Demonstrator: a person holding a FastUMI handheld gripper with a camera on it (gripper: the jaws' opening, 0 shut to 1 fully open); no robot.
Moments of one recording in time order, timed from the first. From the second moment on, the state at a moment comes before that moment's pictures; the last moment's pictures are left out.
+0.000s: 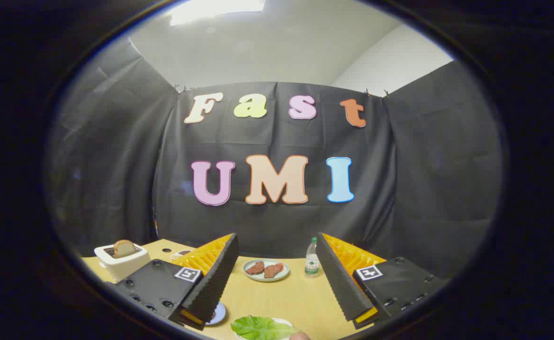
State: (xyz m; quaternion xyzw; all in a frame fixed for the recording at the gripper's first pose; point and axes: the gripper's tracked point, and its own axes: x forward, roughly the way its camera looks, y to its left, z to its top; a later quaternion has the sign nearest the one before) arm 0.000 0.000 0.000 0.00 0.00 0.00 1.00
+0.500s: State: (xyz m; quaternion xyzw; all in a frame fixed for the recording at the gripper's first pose) arm -0.003 -0.006 0.002 0.01 0.00 0.01 1.00
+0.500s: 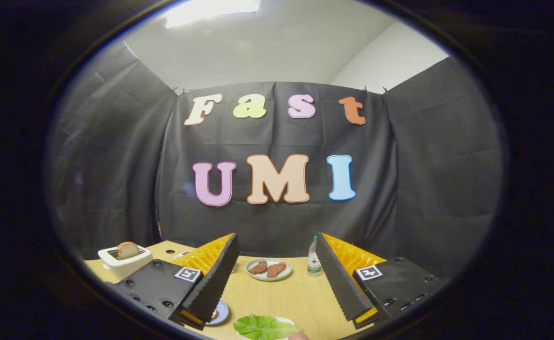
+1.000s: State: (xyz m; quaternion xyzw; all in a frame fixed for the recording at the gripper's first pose) arm -0.003 -0.008 0.000 0.01 0.00 0.02 1.00
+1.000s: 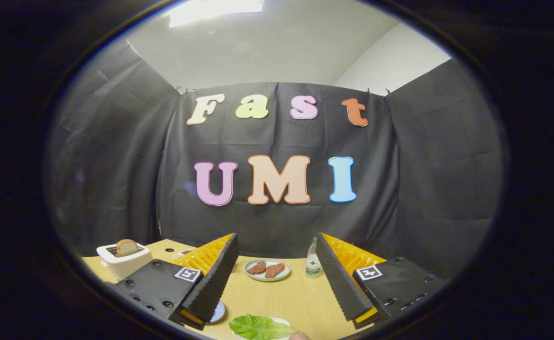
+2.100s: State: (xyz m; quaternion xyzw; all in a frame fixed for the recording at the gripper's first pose) arm 0.020 0.031 -0.071 -0.10 0.11 0.23 0.96
